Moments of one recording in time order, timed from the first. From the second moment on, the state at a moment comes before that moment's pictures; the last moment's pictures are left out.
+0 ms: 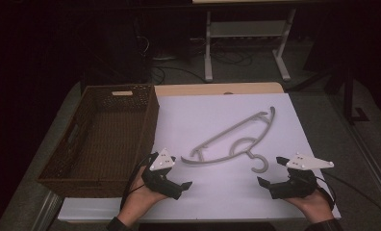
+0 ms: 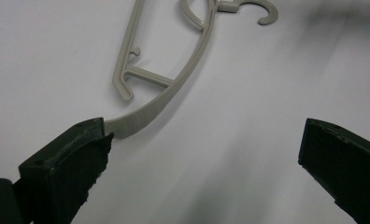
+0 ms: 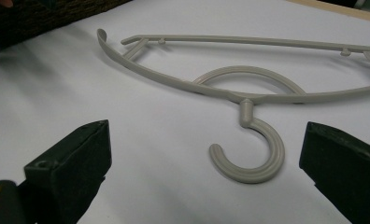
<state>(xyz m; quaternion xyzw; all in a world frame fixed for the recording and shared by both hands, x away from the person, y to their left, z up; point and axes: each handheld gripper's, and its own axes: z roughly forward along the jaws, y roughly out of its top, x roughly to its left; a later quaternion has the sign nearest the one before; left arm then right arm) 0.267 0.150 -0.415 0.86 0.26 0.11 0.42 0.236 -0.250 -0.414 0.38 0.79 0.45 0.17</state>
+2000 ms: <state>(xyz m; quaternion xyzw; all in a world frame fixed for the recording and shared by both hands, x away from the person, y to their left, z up) 0.437 0.024 -0.445 0.91 0.25 0.06 0.33 0.237 -0.258 -0.416 0.40 0.78 0.45 0.17</state>
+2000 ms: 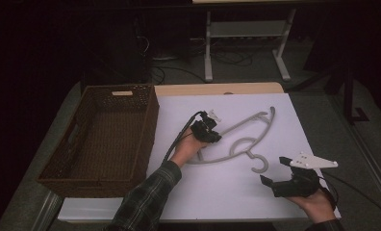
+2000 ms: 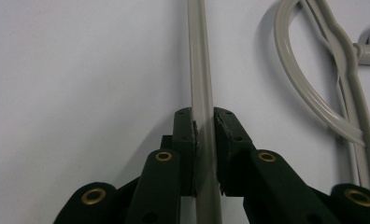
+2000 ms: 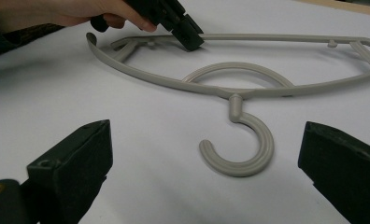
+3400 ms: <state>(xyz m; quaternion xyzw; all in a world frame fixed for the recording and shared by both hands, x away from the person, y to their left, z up) 0.309 0.090 -0.420 0.89 0.22 0.02 0.39 0.238 -0.253 -0.419 0.40 0.79 0.44 0.16</state>
